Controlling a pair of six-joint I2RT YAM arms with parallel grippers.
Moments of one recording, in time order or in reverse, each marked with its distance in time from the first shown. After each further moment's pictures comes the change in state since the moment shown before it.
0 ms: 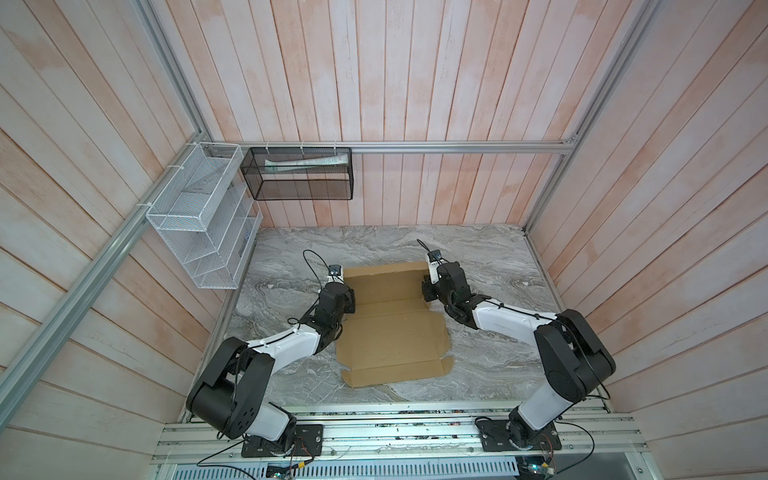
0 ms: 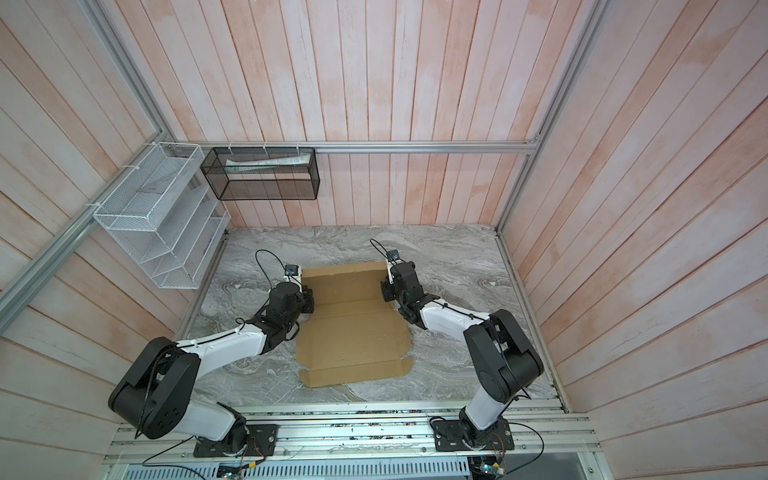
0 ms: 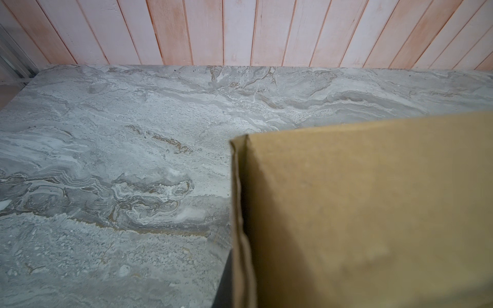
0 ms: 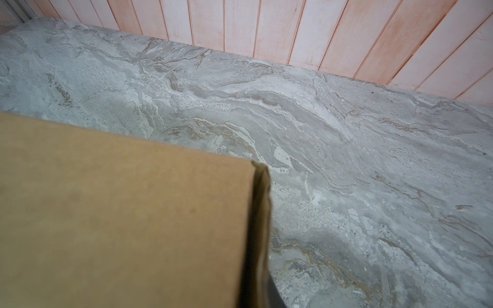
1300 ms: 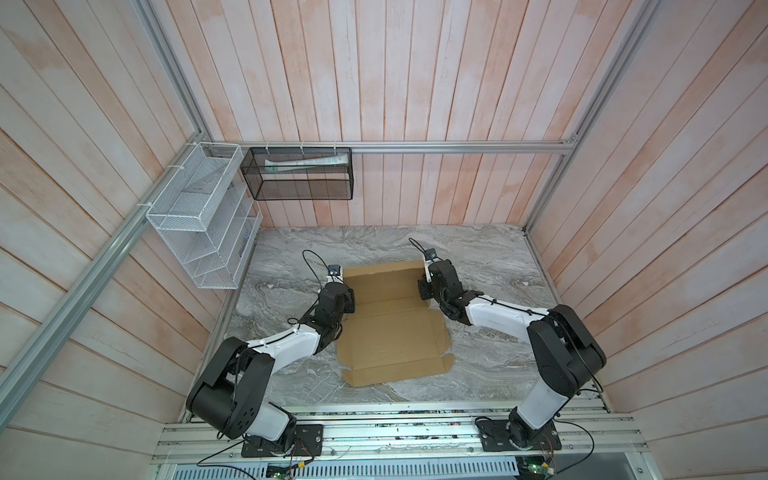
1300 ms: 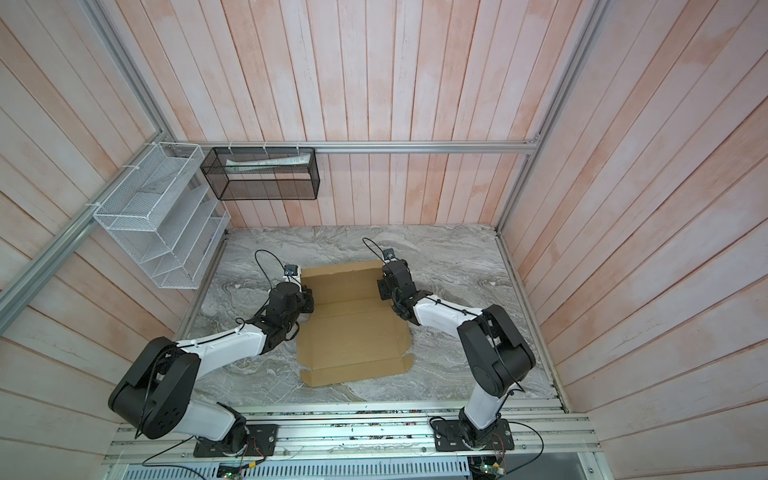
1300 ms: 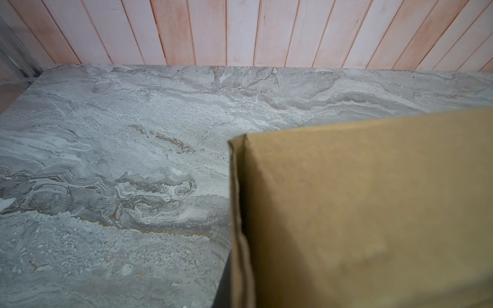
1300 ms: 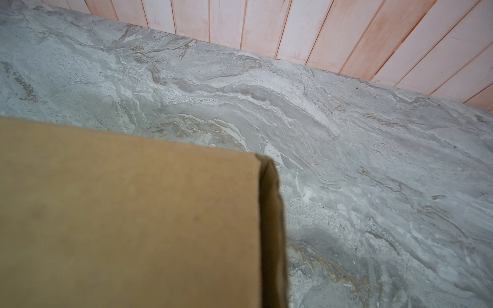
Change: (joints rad) left arm 0.001 0.000 0.000 0.000 -0.010 -0.005; right arm 0.037 0.050 0.070 -0.072 0.107 0.012
